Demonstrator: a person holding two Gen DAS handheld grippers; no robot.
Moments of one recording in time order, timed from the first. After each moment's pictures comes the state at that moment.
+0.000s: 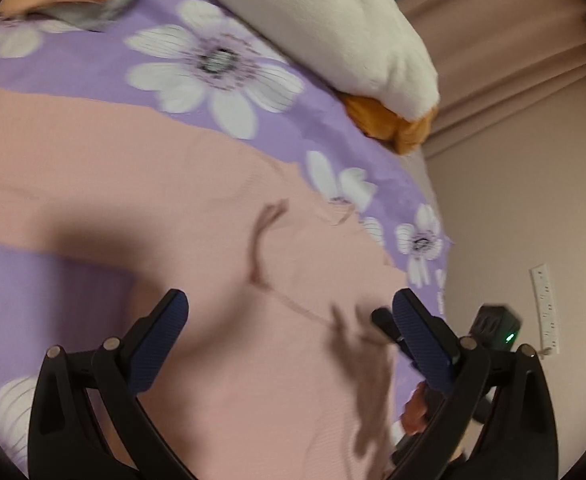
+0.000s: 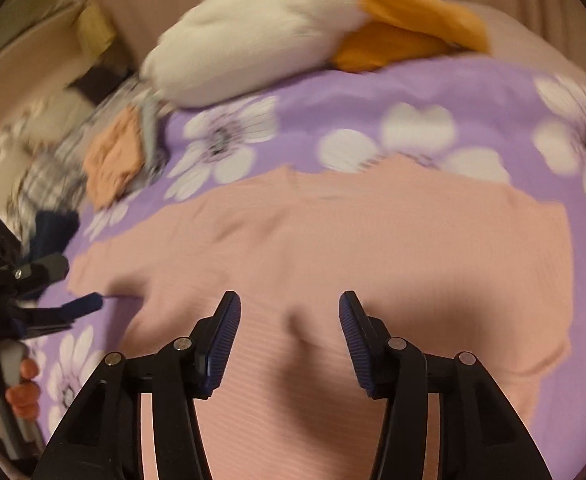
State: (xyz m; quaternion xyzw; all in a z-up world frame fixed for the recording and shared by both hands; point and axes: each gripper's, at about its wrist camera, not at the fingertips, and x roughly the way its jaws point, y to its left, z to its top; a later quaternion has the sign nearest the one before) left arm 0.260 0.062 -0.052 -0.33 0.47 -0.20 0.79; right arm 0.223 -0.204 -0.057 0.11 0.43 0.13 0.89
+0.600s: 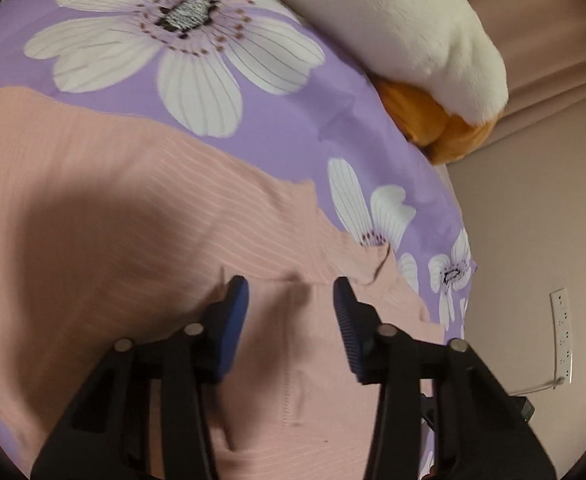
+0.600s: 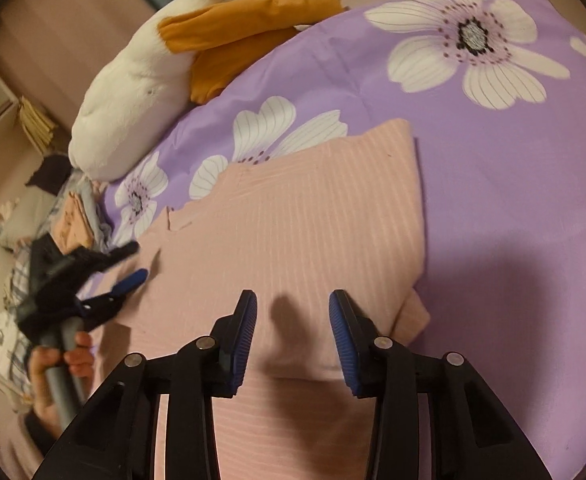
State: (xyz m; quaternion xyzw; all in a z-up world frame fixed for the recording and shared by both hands) left arm 0.363 0.019 -0.128 -0.34 0.48 -0.18 0.79; right arm 0.199 -0.323 -0.092 0.25 0.40 0.06 0.88
